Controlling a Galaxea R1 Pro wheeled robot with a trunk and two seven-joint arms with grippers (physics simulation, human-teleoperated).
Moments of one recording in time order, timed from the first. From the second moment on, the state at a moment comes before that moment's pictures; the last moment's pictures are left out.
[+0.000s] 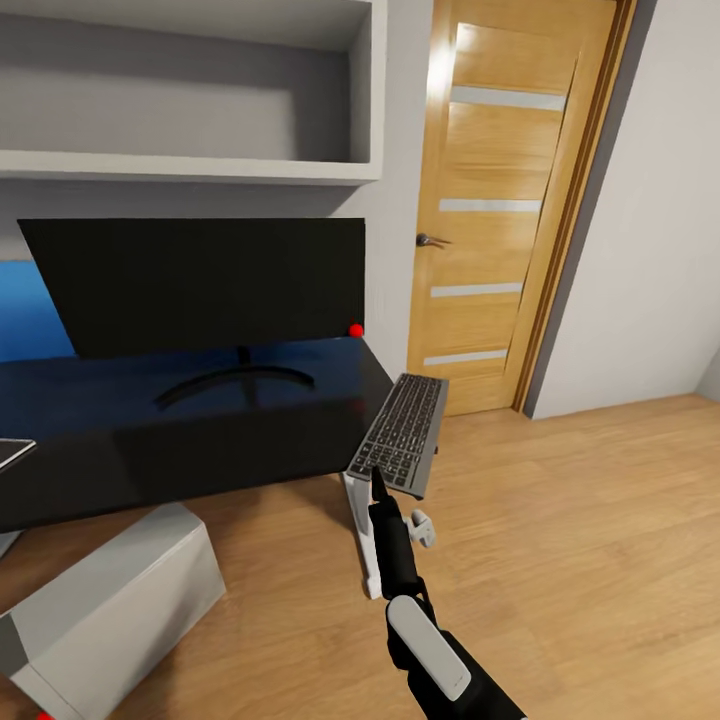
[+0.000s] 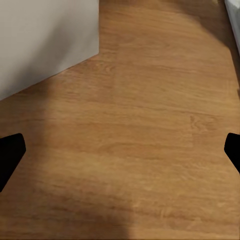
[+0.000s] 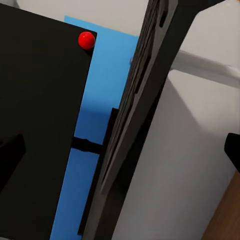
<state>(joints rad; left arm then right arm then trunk) 0.07 0.02 -0.05 -0.82 0.33 -0.30 0.13 -0.42 0.16 0.56 -0.97 -1.45 -0.53 0.22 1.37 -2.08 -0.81</state>
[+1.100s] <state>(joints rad) 0.07 0.02 -0.05 -0.82 0.33 -0.30 0.13 -0.42 0.15 0.50 -0.97 -1.44 -0.54 0.22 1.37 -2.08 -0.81</state>
